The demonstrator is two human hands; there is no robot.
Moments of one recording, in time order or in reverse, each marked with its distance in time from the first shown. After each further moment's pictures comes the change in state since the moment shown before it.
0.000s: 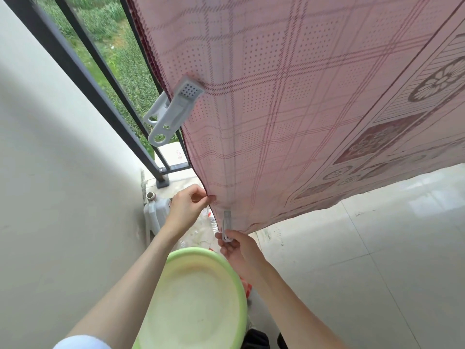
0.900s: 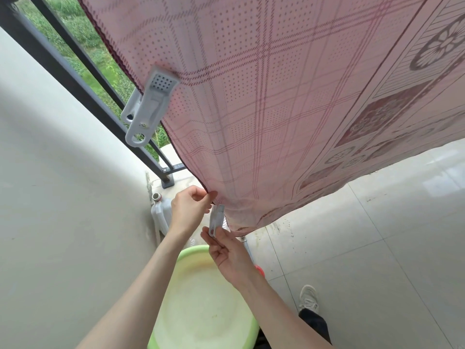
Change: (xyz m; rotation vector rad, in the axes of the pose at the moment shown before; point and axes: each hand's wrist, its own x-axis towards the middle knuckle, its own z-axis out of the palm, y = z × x) left_hand -0.008 0.013 0.007 -0.066 0.065 -0.230; right_hand 0.014 0.035 0.012 0.333 -0.193 -0.020
